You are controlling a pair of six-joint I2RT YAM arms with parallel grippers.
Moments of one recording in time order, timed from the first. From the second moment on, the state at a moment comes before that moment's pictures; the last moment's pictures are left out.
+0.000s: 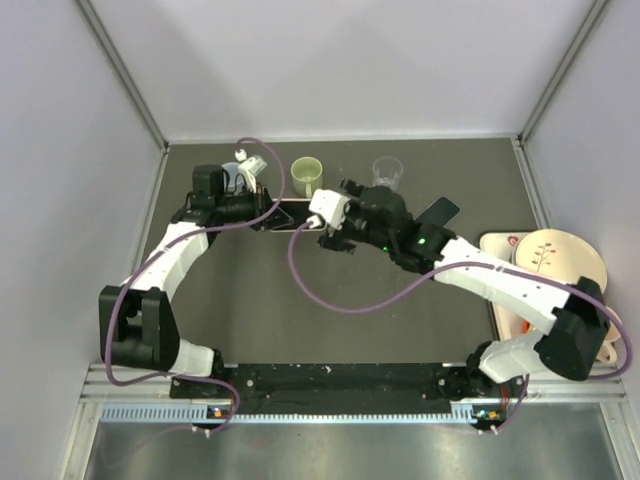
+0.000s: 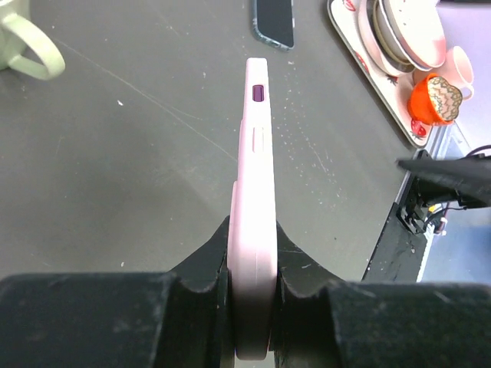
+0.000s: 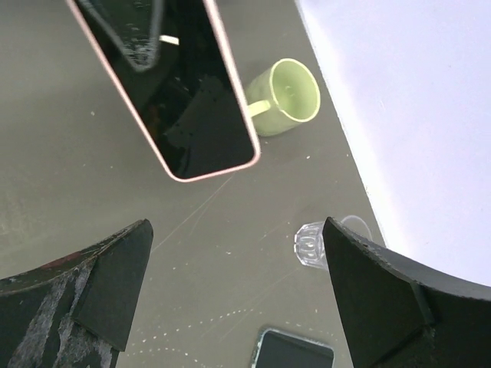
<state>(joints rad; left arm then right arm) -0.12 1.43 1.03 -0.20 0.92 -0.12 0.92 1.40 1.16 -0.17 0.14 -0.64</state>
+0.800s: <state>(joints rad) -0.15 1.30 0.86 0.31 1.23 -0.30 0.54 1.22 1.20 -0.25 -0.57 -0.20</state>
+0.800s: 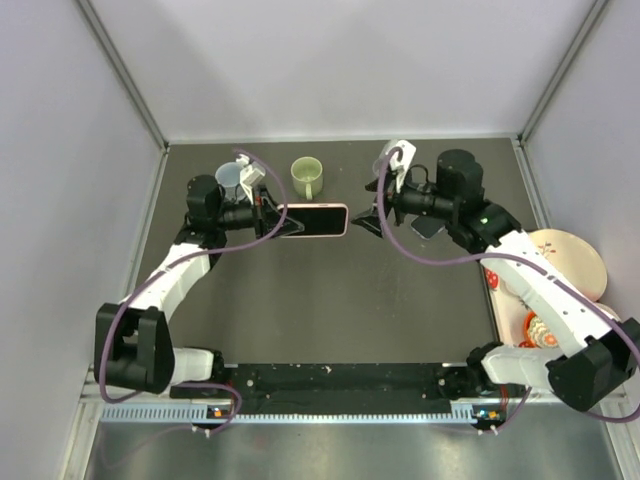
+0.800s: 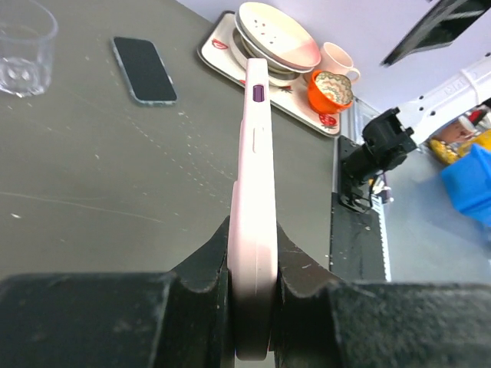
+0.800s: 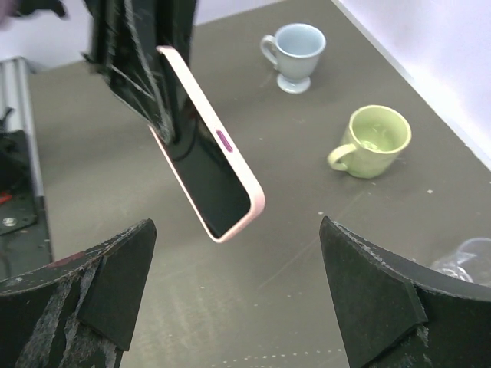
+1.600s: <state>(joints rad) -0.15 1.33 0.90 0.27 1.26 -0.25 0.45 1.17 1.16 -0.11 -0.75 -0.04</state>
